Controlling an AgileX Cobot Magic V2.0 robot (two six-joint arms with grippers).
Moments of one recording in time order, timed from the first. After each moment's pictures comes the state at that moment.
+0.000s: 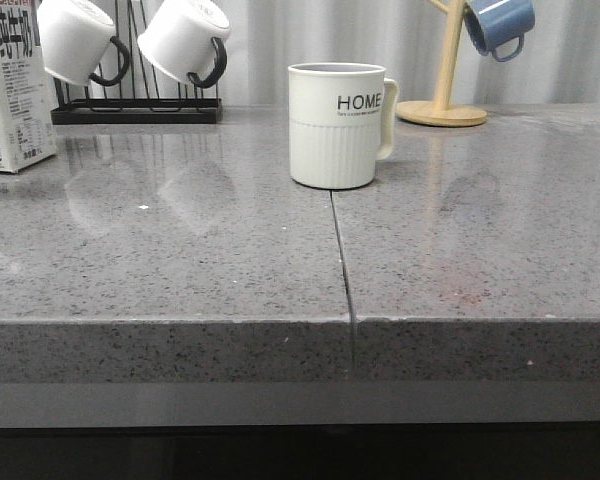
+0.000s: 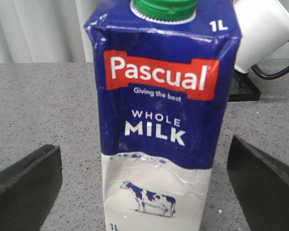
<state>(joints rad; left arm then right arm) -0.07 1.44 -0.82 0.00 -0.33 0.04 0.28 0.22 -0.55 -0.16 0.66 0.16</state>
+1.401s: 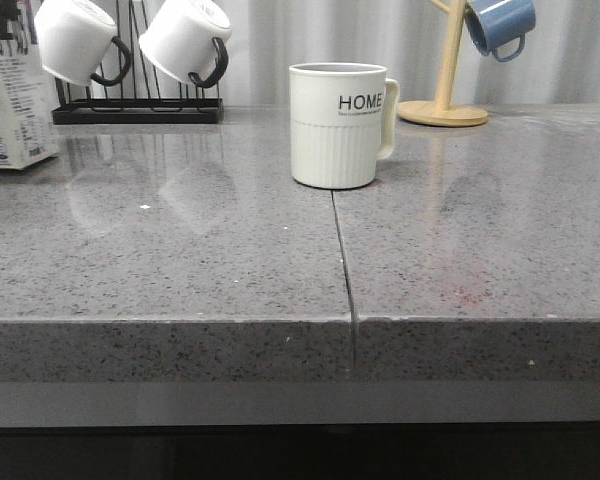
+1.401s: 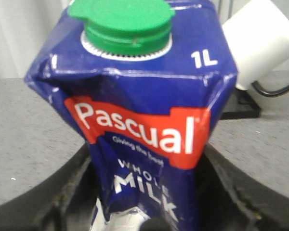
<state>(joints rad) -0.12 1.57 -0.93 -0.01 -0.36 0.04 0.28 0.22 -0.55 -0.16 0.66 0.16</state>
